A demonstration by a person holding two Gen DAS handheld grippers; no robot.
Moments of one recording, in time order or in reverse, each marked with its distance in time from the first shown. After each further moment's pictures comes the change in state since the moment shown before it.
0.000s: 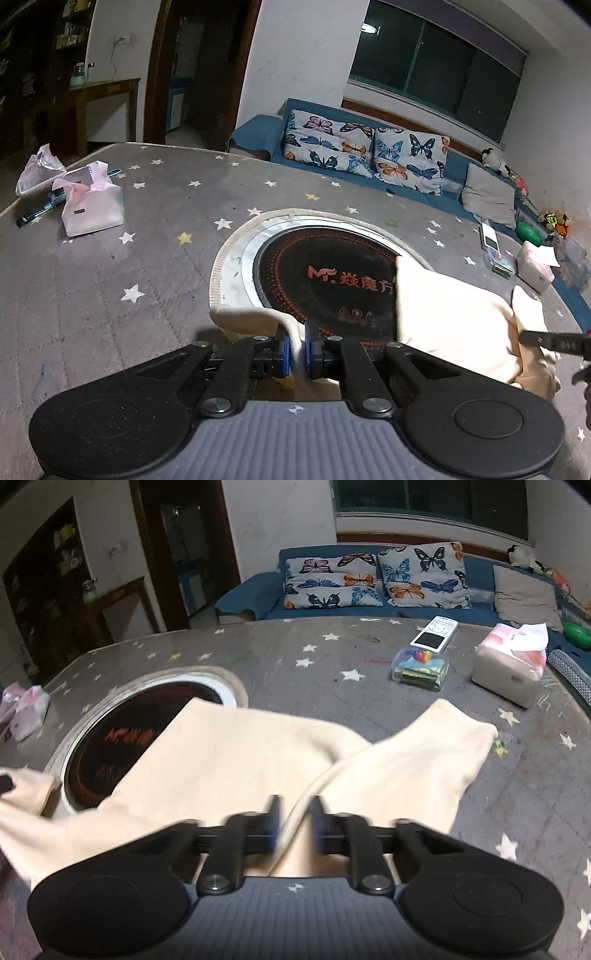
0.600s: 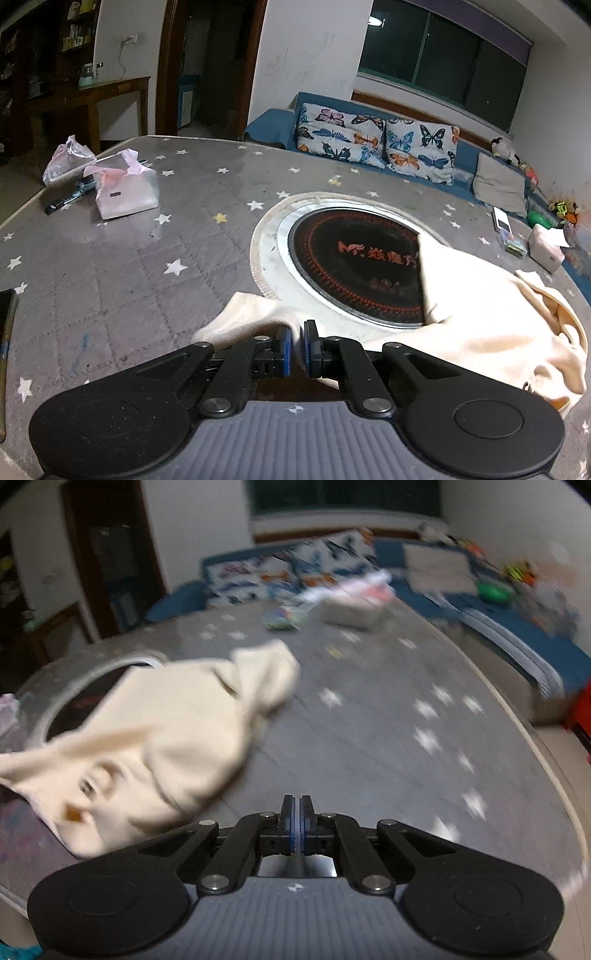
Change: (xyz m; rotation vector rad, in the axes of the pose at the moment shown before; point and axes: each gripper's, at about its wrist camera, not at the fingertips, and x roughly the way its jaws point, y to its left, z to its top) left arm -0.024 0.023 -0.022 0.024 0.026 0.047; right arm -0.129 -0.062 -0.114 0.183 0.012 -0.203
